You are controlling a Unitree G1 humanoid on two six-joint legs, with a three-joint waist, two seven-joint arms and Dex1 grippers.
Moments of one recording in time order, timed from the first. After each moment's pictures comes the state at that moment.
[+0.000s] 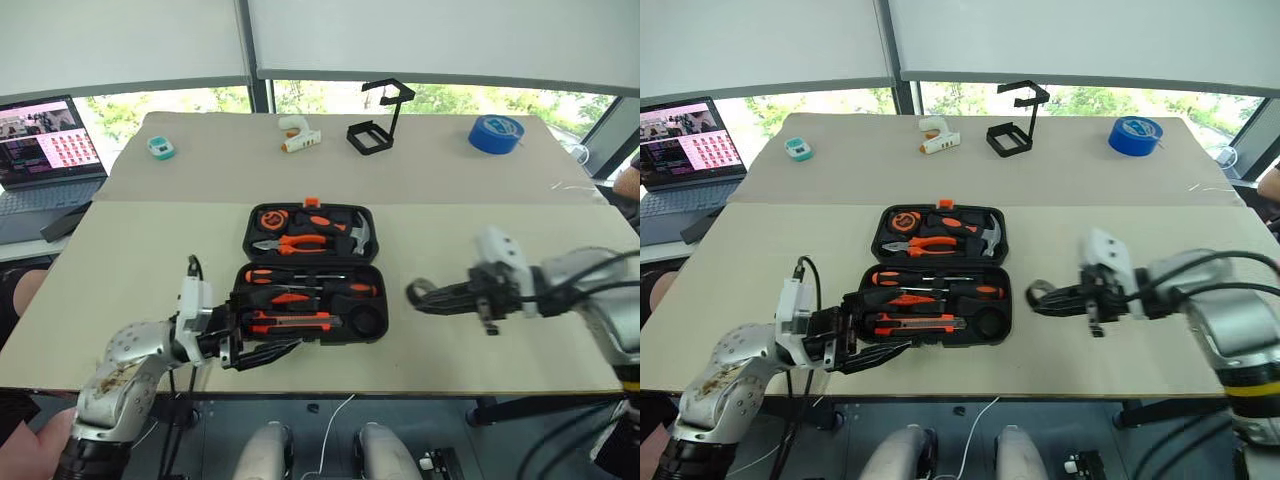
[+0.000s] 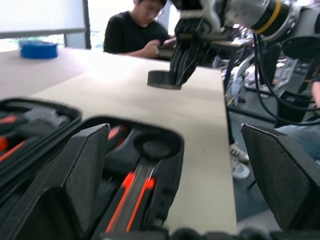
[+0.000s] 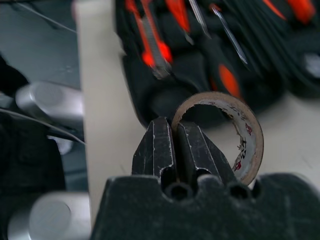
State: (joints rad) left arm 0.00 0.60 0.08 -0.29 -0.64 0.18 -1.17; right arm -0.48 -0.90 0.15 -0.29 0.48 0.72 1.26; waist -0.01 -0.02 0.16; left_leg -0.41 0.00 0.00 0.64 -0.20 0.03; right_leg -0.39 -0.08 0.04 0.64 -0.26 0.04
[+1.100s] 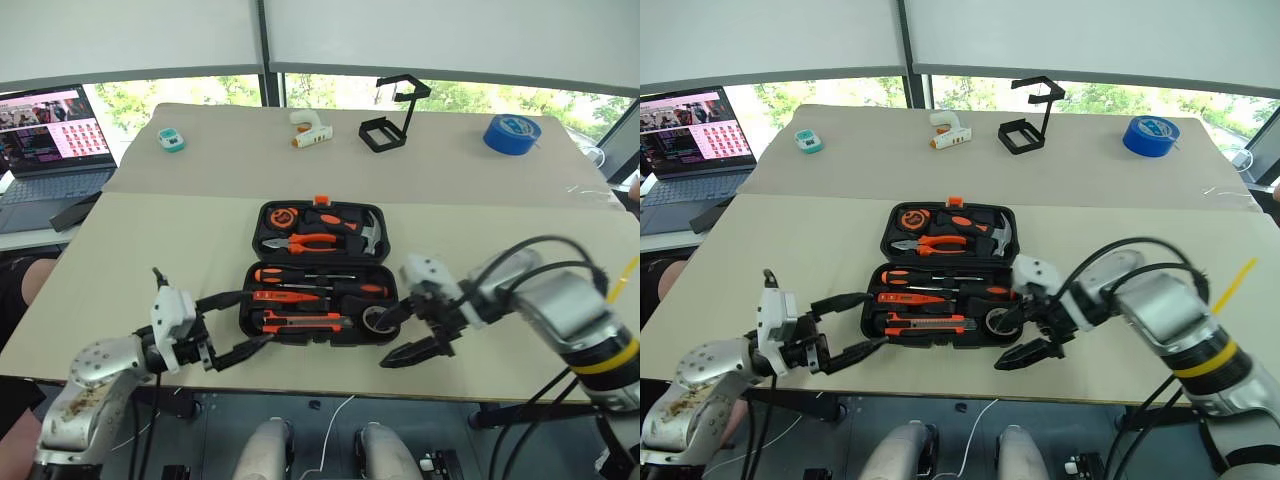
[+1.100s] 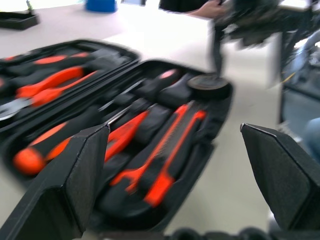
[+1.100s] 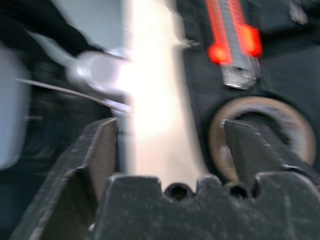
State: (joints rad) left arm 0.05 0.67 0.21 -0.24 -0.56 0.23 -1.00; right arm -0.60 -0.92 0.27 -0.20 0.50 0.81 1.40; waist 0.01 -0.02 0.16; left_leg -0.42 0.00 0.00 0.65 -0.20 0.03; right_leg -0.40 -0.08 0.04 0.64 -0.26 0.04
